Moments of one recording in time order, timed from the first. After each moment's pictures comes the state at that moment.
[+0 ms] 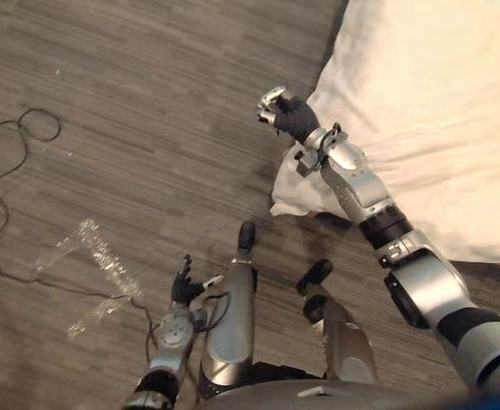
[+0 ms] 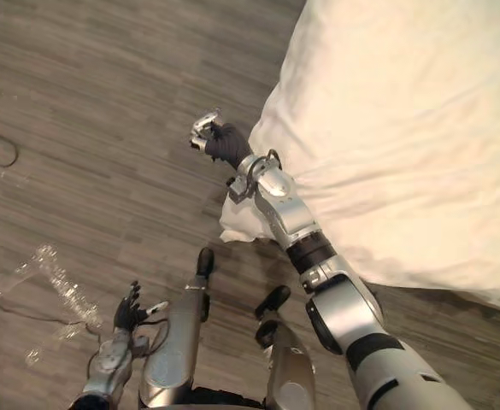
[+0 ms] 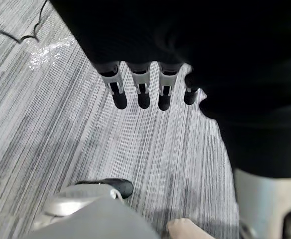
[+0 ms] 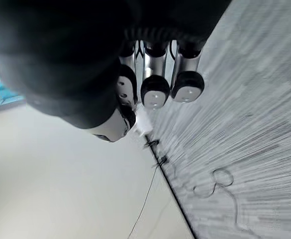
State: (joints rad) left arm -0.10 0.14 0.00 0.87 -0.03 -0.37 0.22; right arm -0.98 -0.18 0.32 0.63 0.41 -0.12 0.20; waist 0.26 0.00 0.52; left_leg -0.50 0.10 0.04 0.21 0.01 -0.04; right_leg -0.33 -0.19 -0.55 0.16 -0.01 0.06
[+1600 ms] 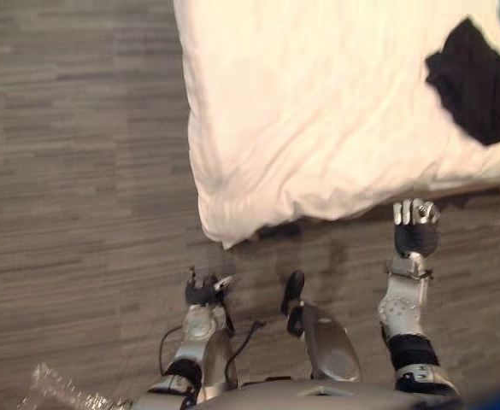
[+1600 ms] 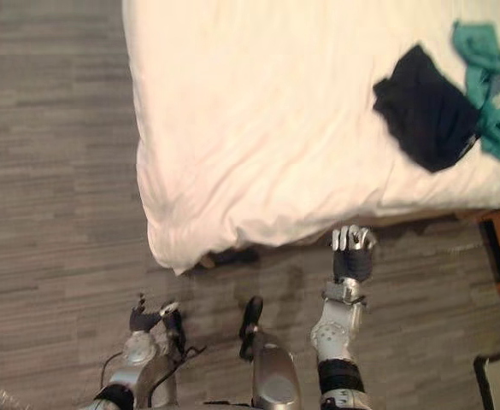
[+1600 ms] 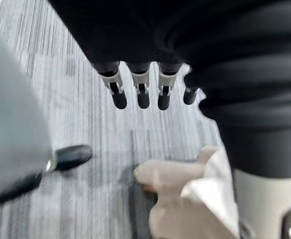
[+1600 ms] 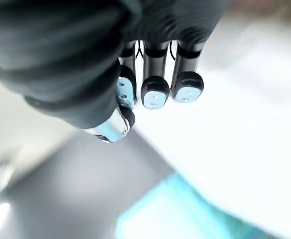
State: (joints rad) left arm -0.07 0.08 -0.04 1.00 -0.07 -0.25 0.42; right arm -0.15 -0.07 -0.15 0.29 1.13 -0.51 0.49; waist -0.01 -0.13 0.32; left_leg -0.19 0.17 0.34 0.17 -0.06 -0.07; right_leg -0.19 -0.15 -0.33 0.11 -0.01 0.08
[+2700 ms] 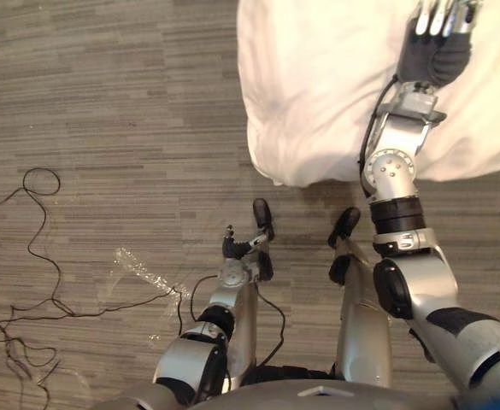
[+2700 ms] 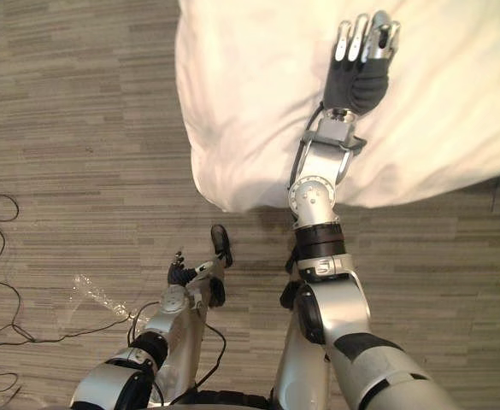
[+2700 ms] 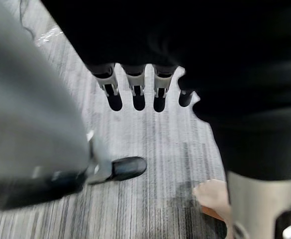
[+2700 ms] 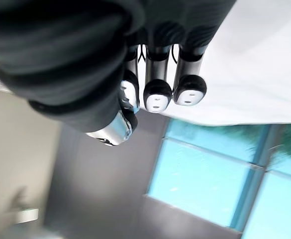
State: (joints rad) left arm -0.42 -0.13 0.01 1.04 -0.10 -0.16 0.41; right arm -0.92 -0.07 -0.09 0.33 1.34 -0.53 0.32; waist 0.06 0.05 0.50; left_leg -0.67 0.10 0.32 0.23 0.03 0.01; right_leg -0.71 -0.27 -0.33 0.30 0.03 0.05
